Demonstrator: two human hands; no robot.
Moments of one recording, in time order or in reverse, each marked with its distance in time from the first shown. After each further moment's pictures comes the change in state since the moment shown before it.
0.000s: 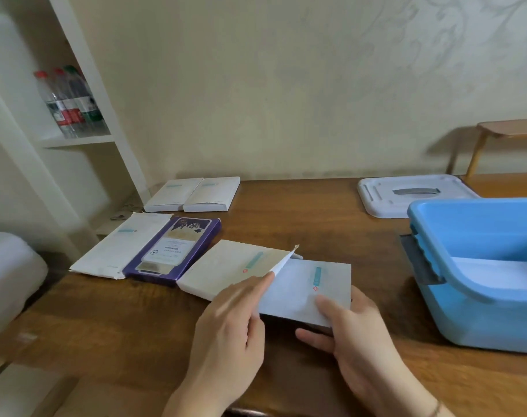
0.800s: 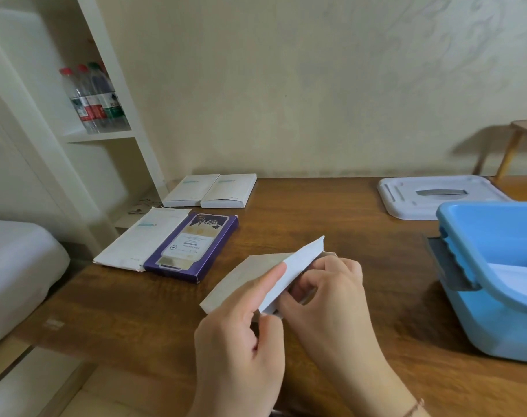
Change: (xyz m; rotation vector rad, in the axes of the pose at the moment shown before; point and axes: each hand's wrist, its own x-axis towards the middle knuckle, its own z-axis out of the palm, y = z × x) left_hand -0.003 0.052 -0.043 -0.204 0.260 -0.169; right_hand -0.022 -0.012 0.051 -0.982 0.023 -0.793
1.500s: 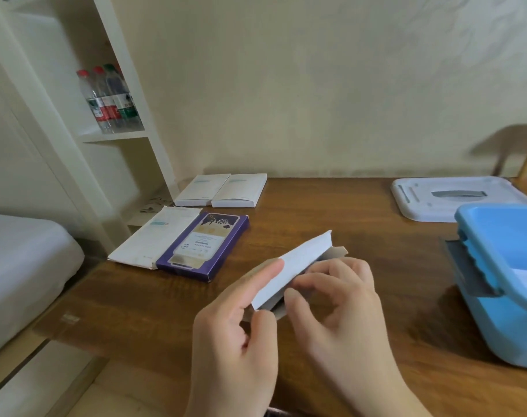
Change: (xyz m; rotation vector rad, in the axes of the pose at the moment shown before) left_hand 0.006 -0.005 -0.012 -0.178 0.008 -0.098; right_hand -0.012 -0.008 -0.004 0.146 0.127 -0.139
